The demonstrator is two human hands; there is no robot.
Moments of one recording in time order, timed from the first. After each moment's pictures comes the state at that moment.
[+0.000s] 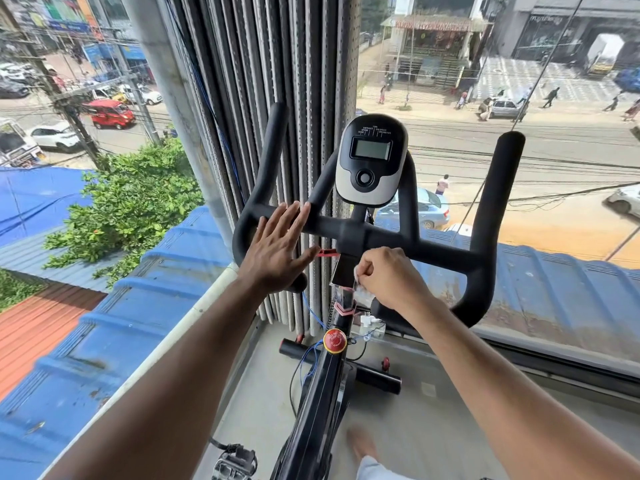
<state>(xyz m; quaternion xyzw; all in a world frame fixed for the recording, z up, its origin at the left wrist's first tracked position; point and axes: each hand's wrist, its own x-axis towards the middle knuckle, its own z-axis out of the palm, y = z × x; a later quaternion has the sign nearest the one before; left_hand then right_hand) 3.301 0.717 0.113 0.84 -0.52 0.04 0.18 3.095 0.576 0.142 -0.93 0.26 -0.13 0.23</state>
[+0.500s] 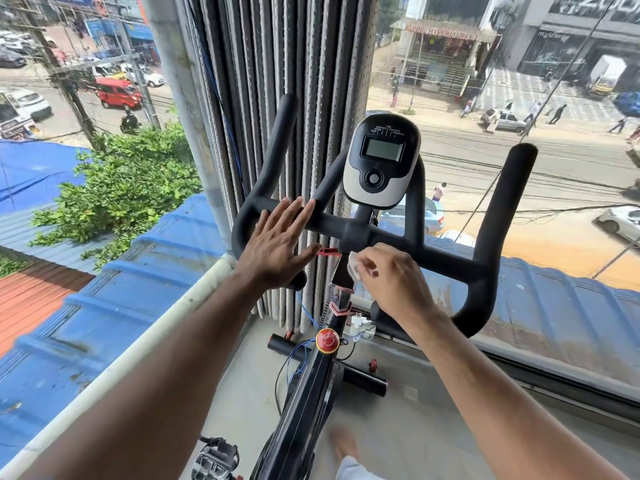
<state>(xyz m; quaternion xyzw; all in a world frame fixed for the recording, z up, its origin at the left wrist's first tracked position) 3.303 0.718 0.111 0.83 -0.52 0.04 0.19 3.092 0.578 0.138 -0.94 0.18 -0.24 0.14</state>
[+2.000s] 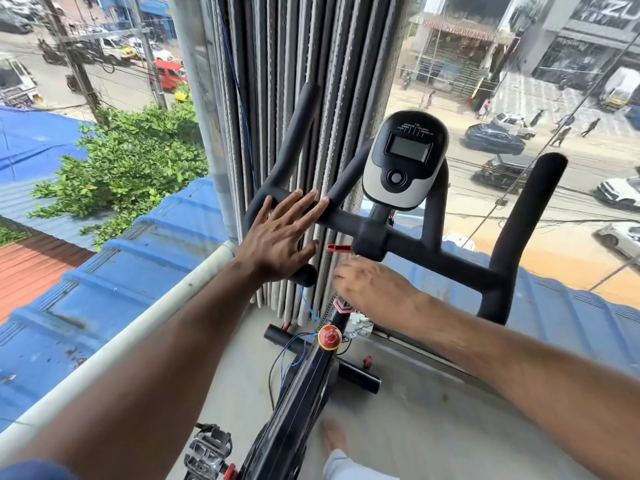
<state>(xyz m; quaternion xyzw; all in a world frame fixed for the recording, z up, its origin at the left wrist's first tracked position) 3.318 0.731 0.108 0.82 -0.55 0.08 0.17 3.122 0.595 0.145 -0.99 -0.11 0.02 -0.11</state>
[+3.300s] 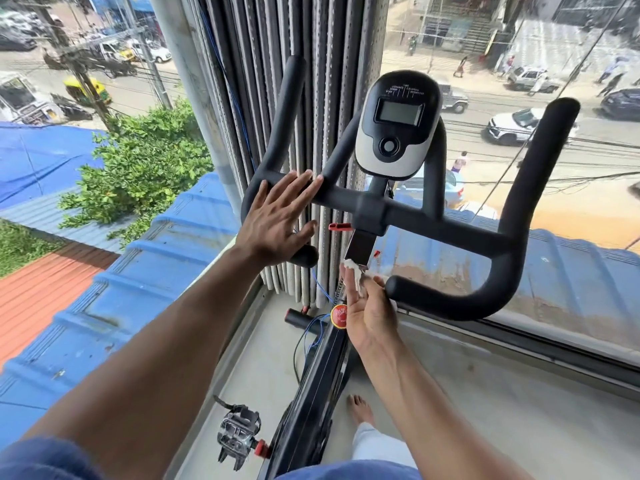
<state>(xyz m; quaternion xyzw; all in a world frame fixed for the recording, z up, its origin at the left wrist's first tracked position) 3.318 0.733 0.110 0.82 -0.55 0.08 0.17 3.109 0.666 0.086 0.10 -0.36 0.32 -0.87</state>
